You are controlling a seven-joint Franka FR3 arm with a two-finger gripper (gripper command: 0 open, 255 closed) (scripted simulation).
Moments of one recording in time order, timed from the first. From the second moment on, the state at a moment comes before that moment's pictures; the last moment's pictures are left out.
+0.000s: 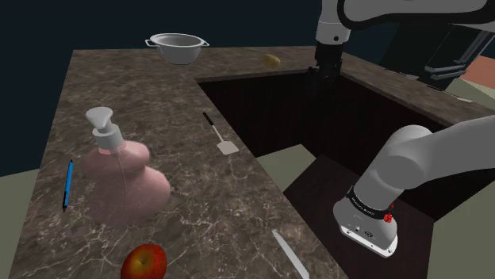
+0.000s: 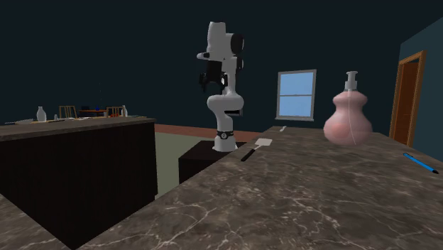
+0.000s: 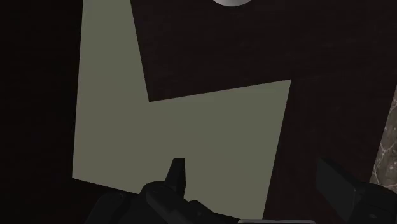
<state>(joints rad) -0.02 -0.74 0.02 -2.44 -0.09 1.59 0.15</state>
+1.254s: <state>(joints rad) 0.03 -0.26 0.23 -2.33 0.01 2.06 0.49</state>
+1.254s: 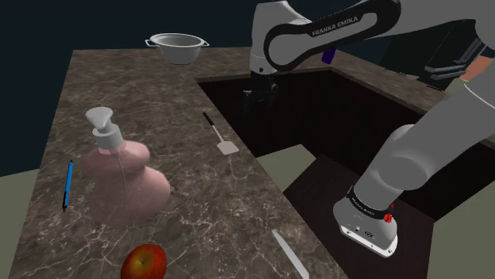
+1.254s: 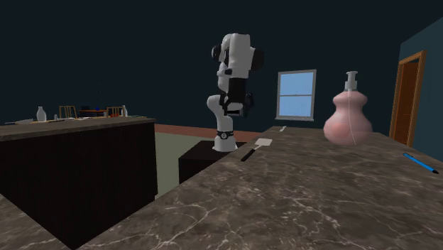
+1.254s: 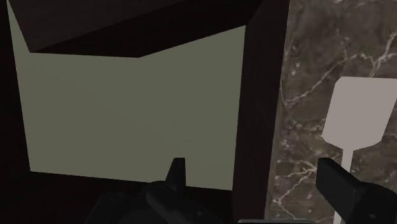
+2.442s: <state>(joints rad) 0.08 0.21 0.29 -2.03 -0.13 2.28 0.77</state>
